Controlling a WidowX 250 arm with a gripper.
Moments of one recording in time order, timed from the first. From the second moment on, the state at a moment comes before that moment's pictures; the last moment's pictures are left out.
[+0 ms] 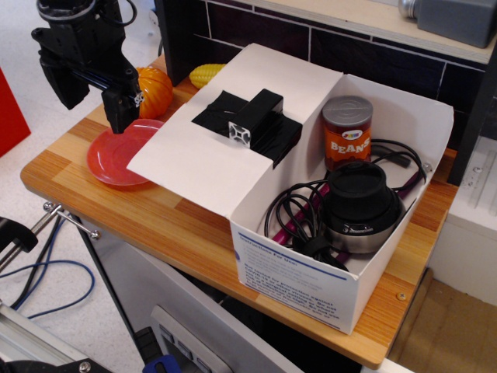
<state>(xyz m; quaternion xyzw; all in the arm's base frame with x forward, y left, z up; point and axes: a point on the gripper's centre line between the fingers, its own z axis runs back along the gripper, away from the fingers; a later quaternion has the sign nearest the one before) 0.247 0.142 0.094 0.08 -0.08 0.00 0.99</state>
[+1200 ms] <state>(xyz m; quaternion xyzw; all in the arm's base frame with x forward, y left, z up) 0.238 0.106 0.079 0.03 -0.05 0.03 1.00</state>
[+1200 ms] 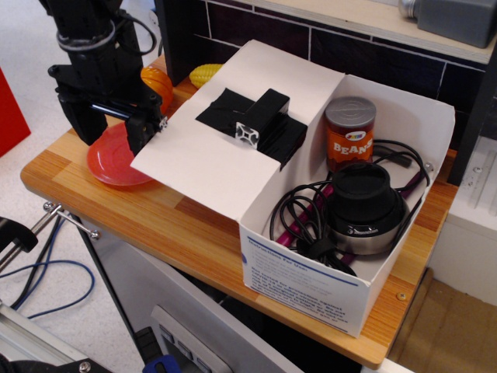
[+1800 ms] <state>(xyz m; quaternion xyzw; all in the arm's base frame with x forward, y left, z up) 0.240 0.082 0.134 0.06 -0.06 -0.02 1.00</state>
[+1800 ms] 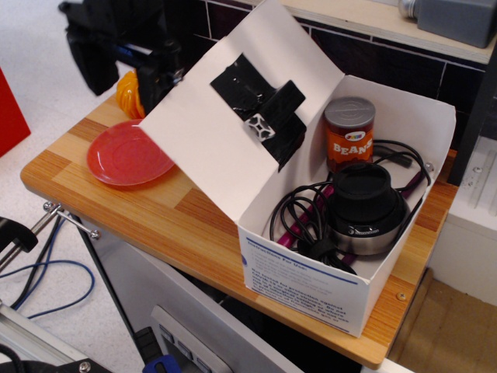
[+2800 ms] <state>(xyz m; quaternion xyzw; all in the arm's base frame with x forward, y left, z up) 0.250 -0.005 0.154 0.06 -0.09 -0.02 0.99</state>
